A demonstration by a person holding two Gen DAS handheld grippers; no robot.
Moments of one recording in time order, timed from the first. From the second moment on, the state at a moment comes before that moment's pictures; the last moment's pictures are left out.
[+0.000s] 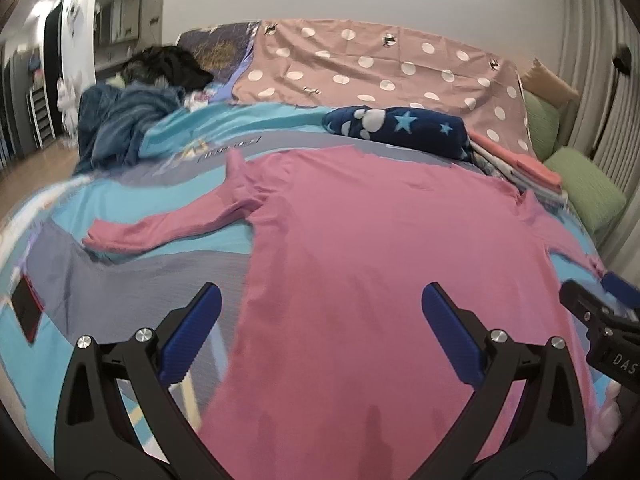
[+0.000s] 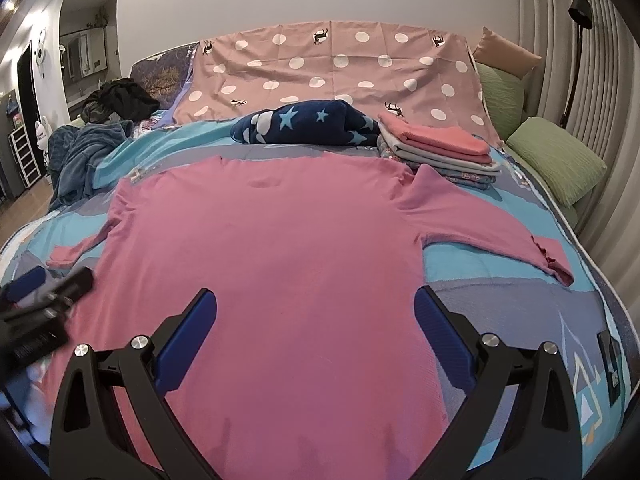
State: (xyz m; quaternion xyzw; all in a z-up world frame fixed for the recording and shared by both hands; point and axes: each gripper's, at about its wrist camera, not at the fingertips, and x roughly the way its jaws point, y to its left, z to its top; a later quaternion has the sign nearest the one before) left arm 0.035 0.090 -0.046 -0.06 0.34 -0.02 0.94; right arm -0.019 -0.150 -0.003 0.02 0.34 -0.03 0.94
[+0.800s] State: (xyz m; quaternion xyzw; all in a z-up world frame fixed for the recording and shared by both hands) left arm 0.146 0.457 -0.192 -0.52 0.36 0.17 0.75; right arm 0.042 -0.162 -0.044 0.02 0.42 -0.06 0.90
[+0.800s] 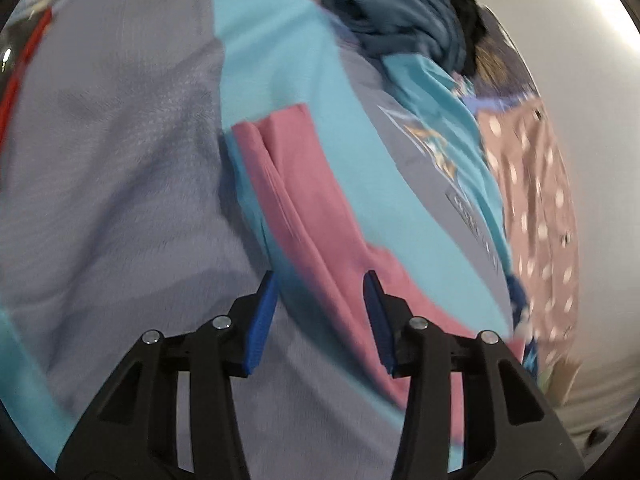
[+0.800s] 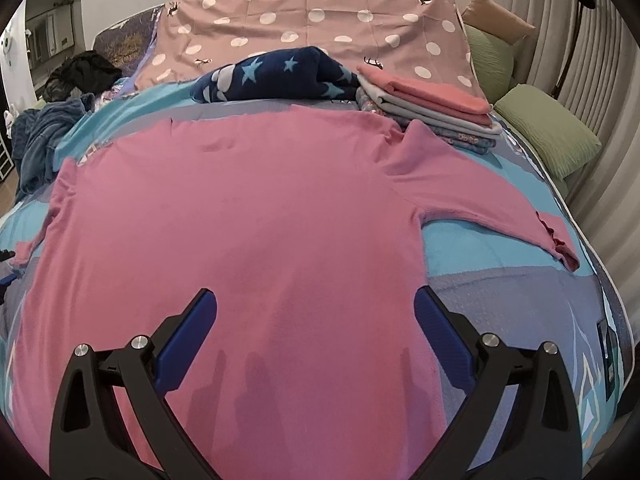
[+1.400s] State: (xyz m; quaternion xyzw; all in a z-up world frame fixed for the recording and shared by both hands) left arm 0.166 0.437 -0.102 -0.48 0.27 0.11 0.82; right arm 0.046 -0.172 -0.047 0.05 0.42 -0.06 0.90
